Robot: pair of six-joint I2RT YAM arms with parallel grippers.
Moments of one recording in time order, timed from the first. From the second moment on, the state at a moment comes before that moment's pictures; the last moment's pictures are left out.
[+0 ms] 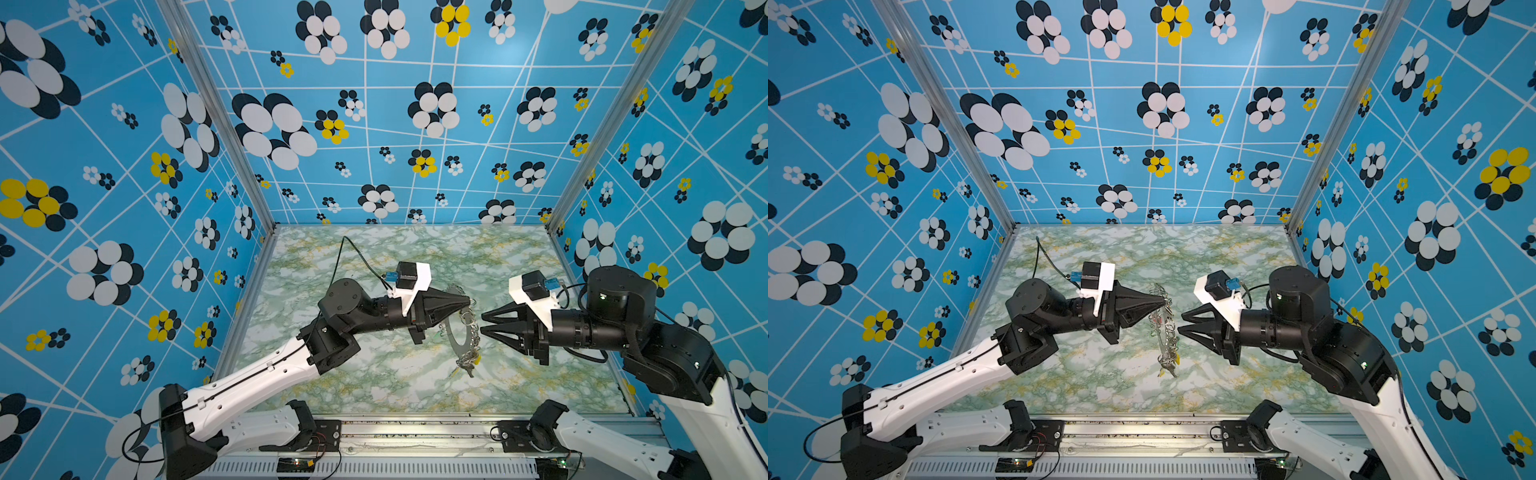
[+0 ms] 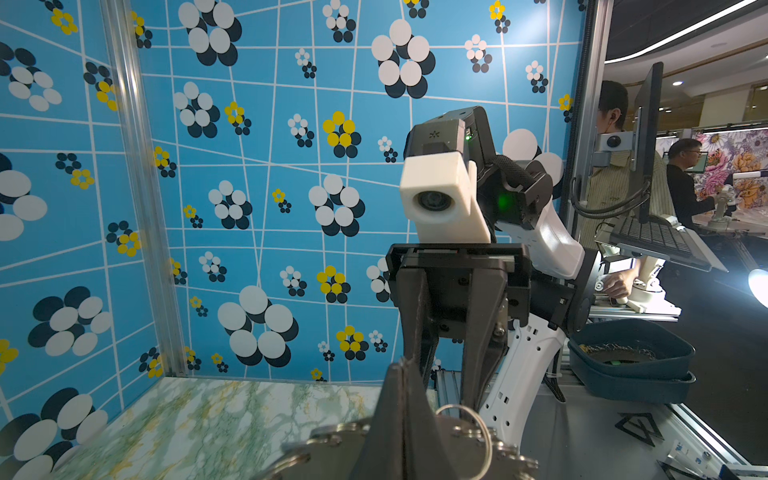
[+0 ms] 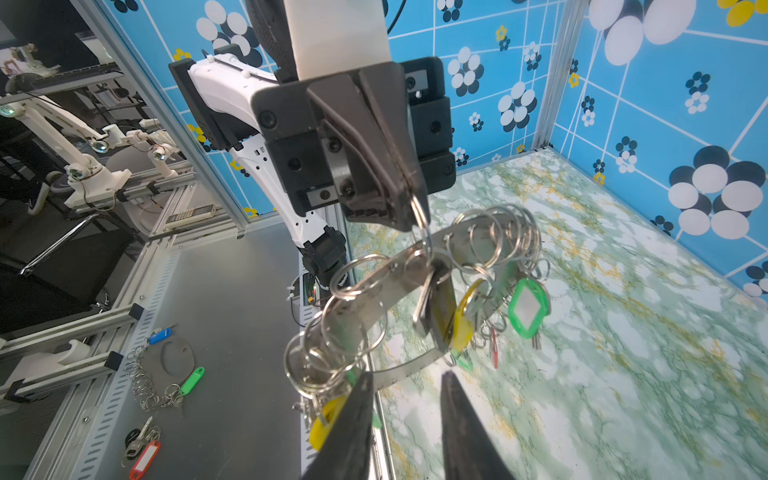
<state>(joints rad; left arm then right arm) -0.99 1.11 1.06 0.36 0.53 -0.17 0.69 0.88 1.46 -0.99 -0.58 -0.15</state>
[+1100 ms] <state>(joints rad) -0.99 1.11 1.06 0.36 0.53 -0.17 0.72 0.91 1.37 -0.81 -0.59 -0.11</state>
